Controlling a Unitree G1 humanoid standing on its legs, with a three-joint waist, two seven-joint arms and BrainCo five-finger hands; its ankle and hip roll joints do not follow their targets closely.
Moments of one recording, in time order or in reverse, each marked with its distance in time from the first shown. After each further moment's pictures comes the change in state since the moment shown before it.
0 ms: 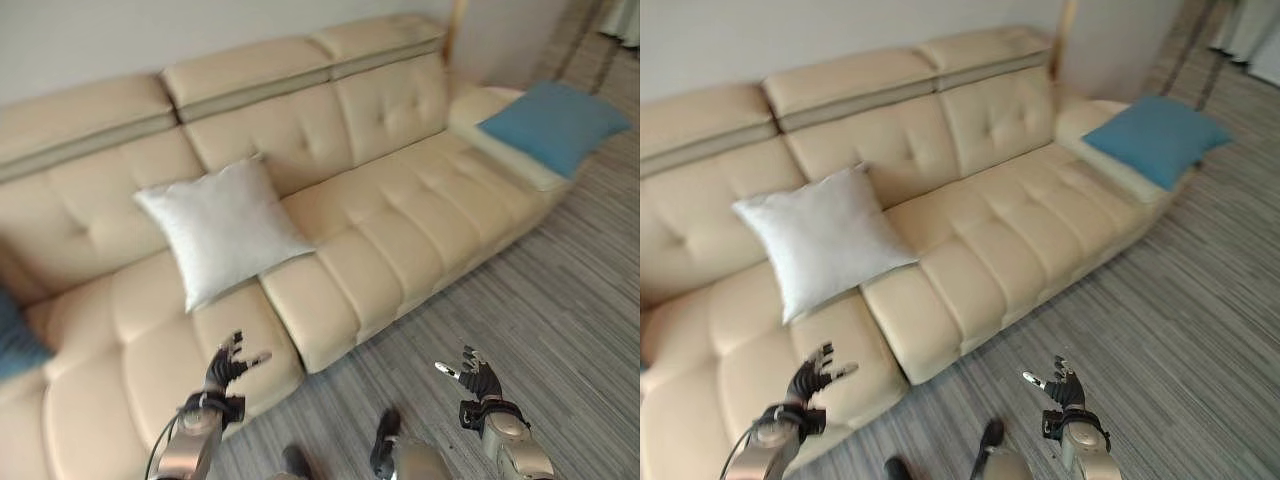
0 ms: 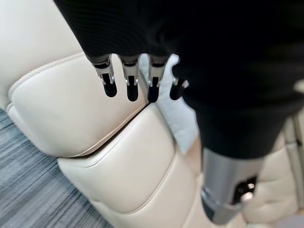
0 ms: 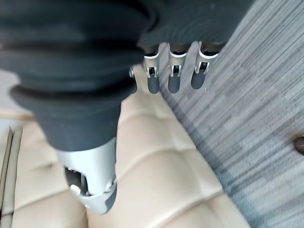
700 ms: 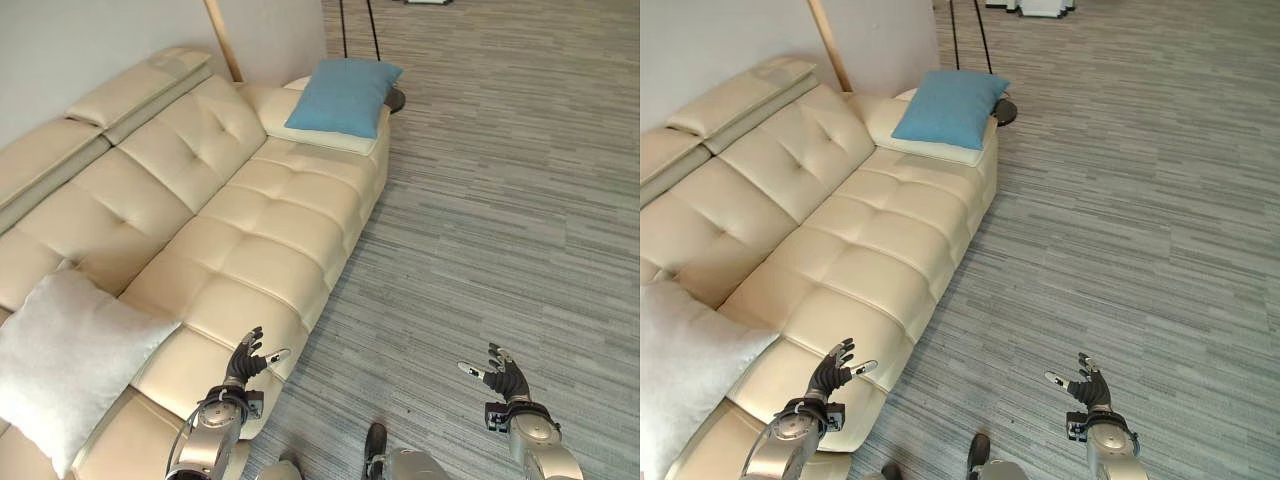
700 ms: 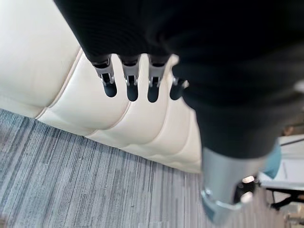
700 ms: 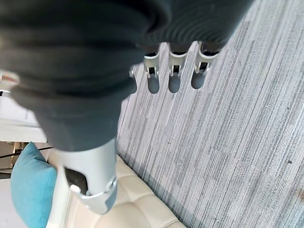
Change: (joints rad) left arm -0.055 -0.079 -0.032 -0.013 0.018 -0.014 0.018; right arm 0.013 -0.101 0.036 -0.058 -0.021 -0.005 -0.001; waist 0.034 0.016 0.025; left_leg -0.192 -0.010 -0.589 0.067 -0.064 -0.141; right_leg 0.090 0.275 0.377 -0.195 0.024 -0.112
